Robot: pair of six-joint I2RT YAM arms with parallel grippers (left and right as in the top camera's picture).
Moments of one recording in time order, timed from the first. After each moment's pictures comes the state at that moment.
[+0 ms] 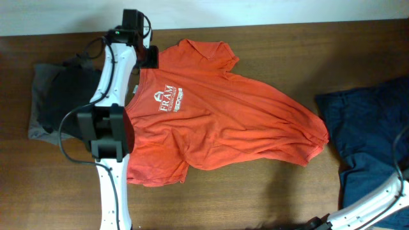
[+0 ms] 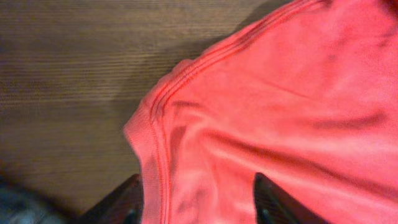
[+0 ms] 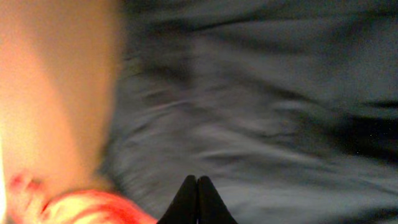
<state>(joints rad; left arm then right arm) -0.10 2.52 2.40 -1.05 0.02 -0.05 -0.97 2.43 2.47 -1.52 -0.47 0.05</state>
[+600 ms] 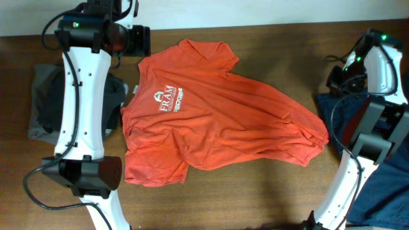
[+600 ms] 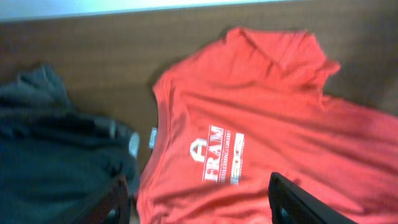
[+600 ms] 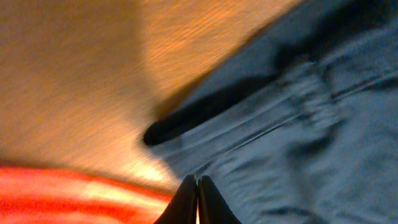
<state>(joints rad) -0.13 2.07 2.43 -1.38 0.03 -0.05 -0.39 2.40 2.13 -1.33 -0.10 0.20</state>
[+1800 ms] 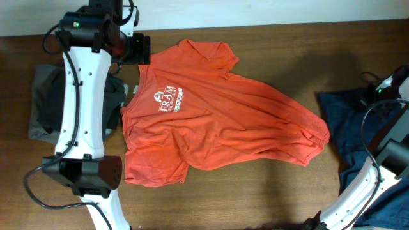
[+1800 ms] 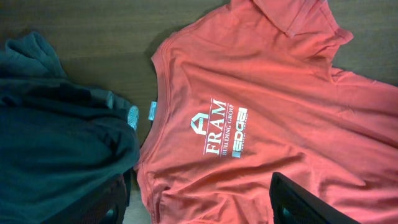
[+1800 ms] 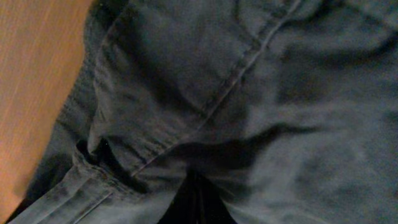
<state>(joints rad) -0.13 2.07 2.43 -1.45 0.03 -0.05 -0.65 2.38 1.91 -1.00 -0.21 0.20</state>
